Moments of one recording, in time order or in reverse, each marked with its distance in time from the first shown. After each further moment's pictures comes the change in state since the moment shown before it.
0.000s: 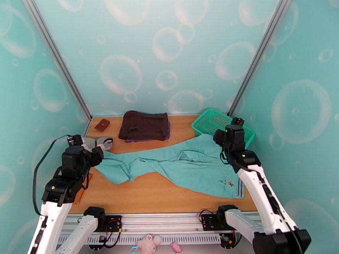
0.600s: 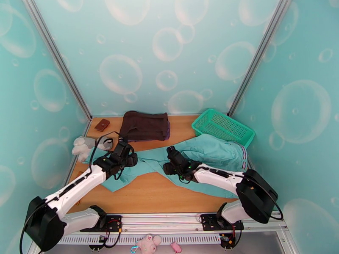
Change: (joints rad) left arm -0.388 0.406 -0.160 0.241 -0.022 -0.170; right arm 0.652 0.520 -0.236 0.337 -0.151 0.036
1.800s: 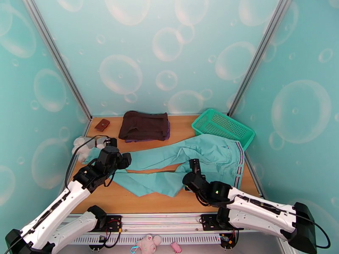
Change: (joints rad) left arm -0.021 -0.180 0.011 -0.099 0.034 -0.009; right arm 0.196 -0.639 -0.249 -0.531 0.434 0.465
